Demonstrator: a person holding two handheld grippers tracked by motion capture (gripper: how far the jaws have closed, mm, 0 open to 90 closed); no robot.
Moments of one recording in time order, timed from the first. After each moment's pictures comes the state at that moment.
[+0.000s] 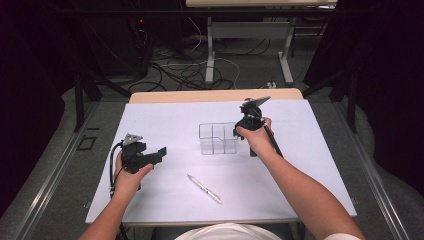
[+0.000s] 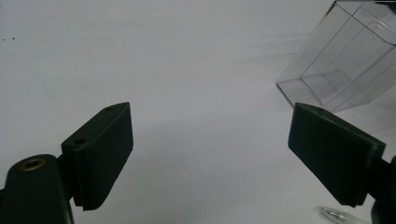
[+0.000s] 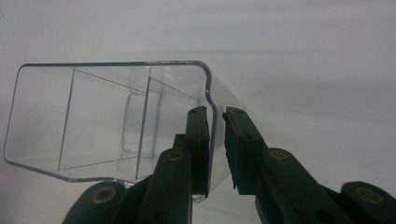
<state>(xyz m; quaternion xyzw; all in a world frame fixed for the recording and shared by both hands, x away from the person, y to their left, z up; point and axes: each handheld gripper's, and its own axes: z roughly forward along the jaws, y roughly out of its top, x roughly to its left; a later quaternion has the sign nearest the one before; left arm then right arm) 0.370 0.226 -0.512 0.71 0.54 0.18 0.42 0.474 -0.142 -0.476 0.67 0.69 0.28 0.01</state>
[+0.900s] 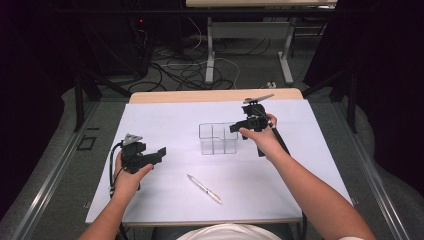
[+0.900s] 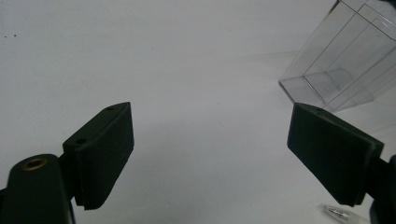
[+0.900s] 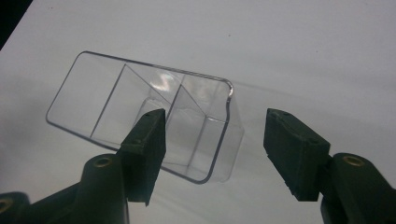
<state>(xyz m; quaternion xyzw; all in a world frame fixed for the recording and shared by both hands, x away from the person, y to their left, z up) 0.369 0.227 -0.512 0.71 0.54 0.18 0.42 0.456 -0.150 -0.455 0.57 0.75 0.34 0.07</state>
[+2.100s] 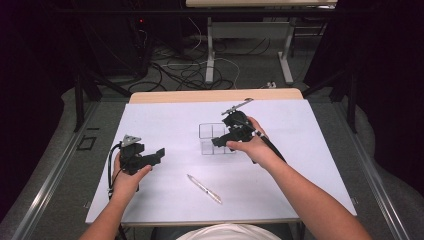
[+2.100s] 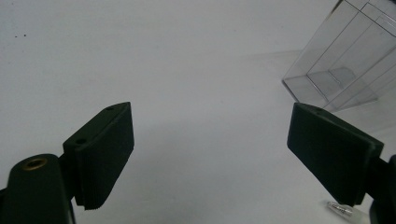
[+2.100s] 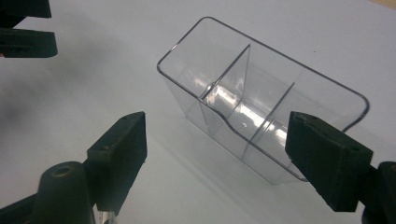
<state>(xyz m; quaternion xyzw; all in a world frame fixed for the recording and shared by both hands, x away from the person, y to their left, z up) 0.365 0.230 -0.513 0.71 0.54 0.18 0.41 0.419 -0.102 -0.442 0.42 0.84 0.34 0.08</state>
